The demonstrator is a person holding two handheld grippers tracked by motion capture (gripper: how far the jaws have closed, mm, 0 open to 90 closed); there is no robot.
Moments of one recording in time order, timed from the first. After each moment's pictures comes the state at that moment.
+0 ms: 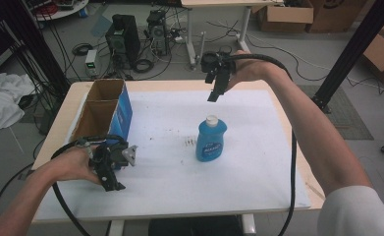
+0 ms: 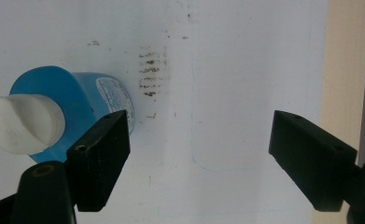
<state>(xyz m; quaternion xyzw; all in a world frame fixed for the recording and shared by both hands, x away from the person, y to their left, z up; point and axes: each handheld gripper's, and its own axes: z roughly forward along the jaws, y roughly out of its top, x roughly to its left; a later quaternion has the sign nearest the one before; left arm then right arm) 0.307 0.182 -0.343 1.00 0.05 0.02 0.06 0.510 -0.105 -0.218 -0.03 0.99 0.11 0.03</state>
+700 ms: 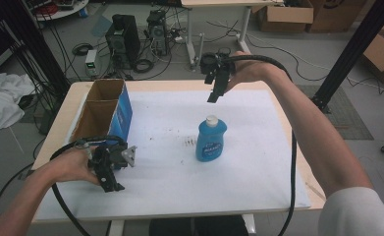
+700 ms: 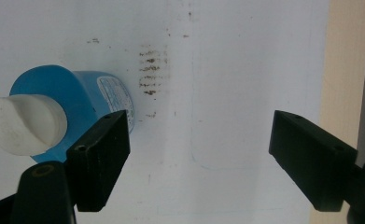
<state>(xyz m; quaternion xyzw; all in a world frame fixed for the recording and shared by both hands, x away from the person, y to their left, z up) 0.306 0.183 -0.343 1.00 0.06 0.02 0.06 0.506 -0.102 -0.219 -0.04 0.99 0.10 0.04</state>
